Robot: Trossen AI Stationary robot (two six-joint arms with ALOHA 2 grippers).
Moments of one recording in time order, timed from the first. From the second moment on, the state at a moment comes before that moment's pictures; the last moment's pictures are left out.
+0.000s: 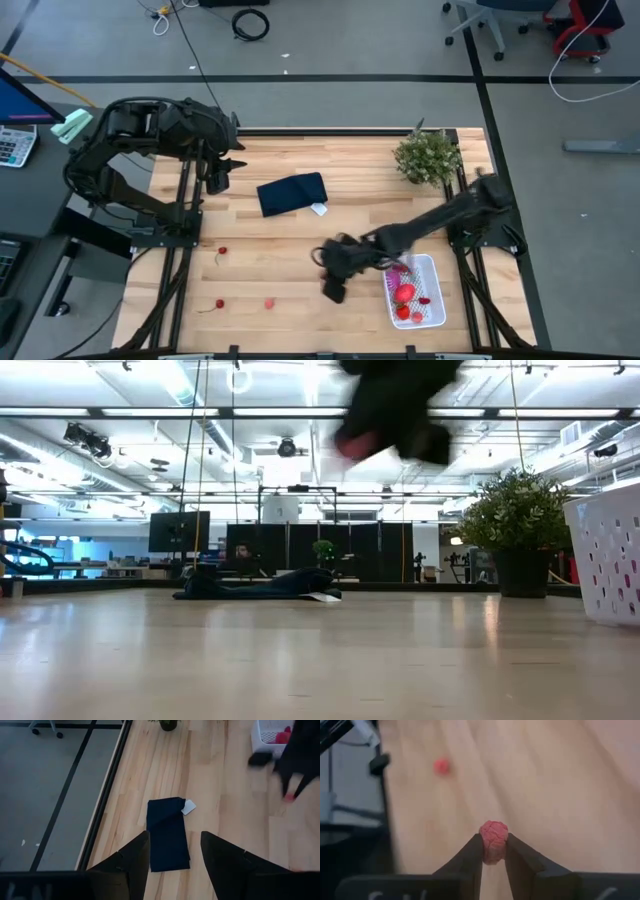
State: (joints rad) left arm 0.12 1.33 2.00 -1.48 -0.19 0.04; right arm 0.37 1.83 1.33 -0.38 0.06 0.83
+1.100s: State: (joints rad) left arm 0.12 1.33 2.00 -1.48 -0.19 0.01; right arm 0.73 1.74 1.33 -0.91 0.32 1.53
